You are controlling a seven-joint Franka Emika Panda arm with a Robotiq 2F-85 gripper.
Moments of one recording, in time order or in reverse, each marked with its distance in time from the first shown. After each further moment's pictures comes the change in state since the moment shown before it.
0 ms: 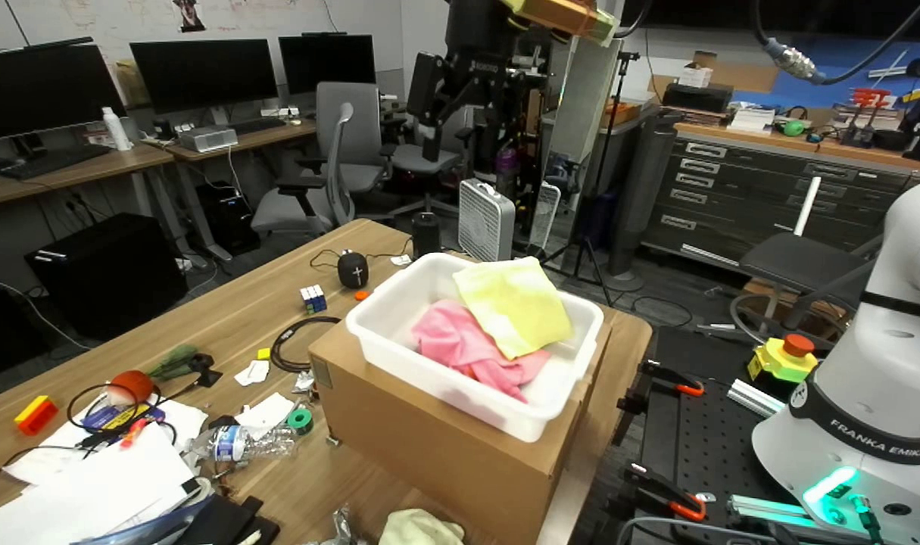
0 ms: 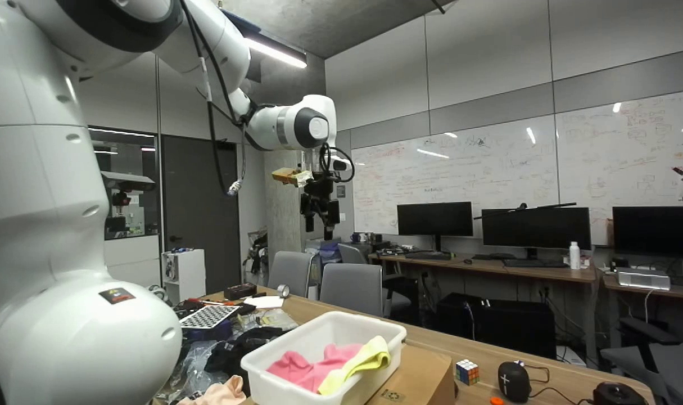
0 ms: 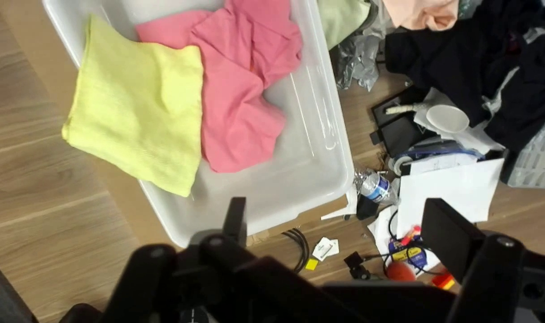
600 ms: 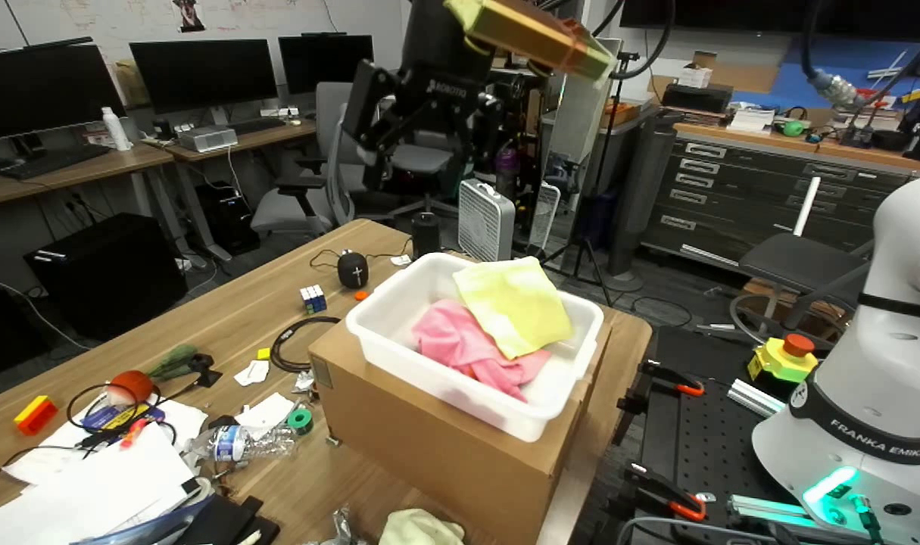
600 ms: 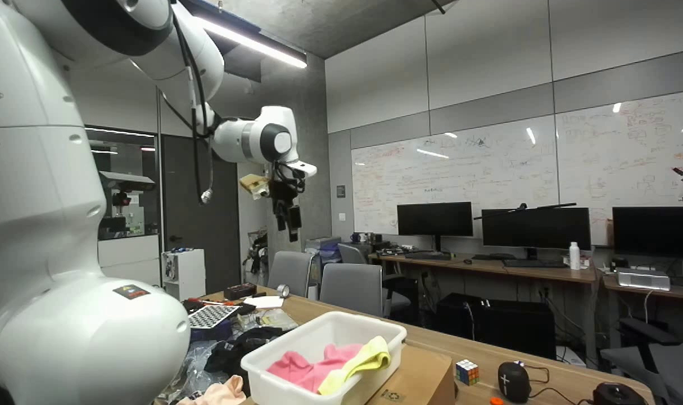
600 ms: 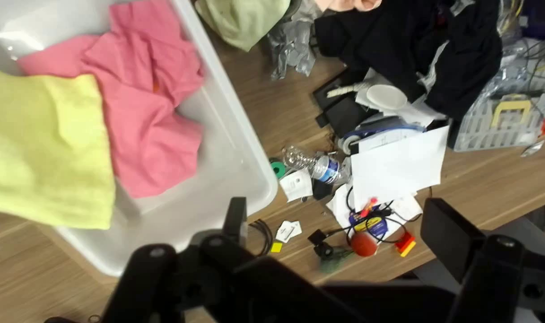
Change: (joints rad) arm 0.114 -0.031 0.082 -0.084 0.008 0.215 0.288
